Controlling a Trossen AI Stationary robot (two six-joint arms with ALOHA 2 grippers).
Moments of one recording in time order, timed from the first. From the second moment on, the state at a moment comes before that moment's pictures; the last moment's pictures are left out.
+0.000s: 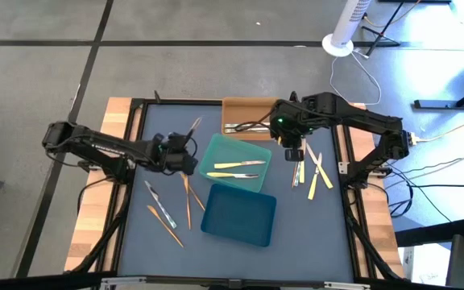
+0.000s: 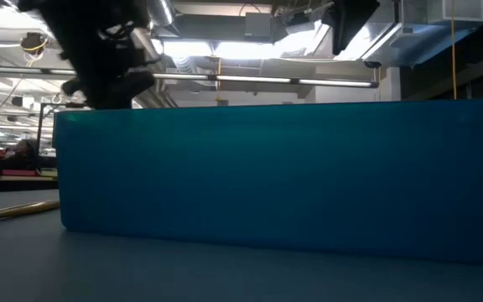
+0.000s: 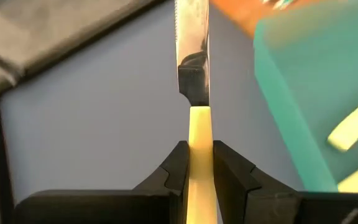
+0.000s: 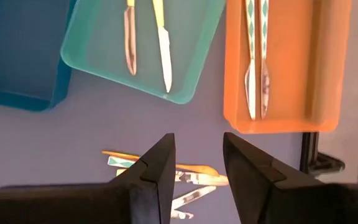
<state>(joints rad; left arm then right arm) -0.06 1.27 0.80 -0.77 -0.74 -0.91 -0.16 1.59 1.80 -1.48 0.09 -0.22</state>
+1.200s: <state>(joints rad) 0.11 1.30 0.91 -0.21 -0.25 -0.05 -0.42 0.91 0.92 -1.01 0.14 -0.27</state>
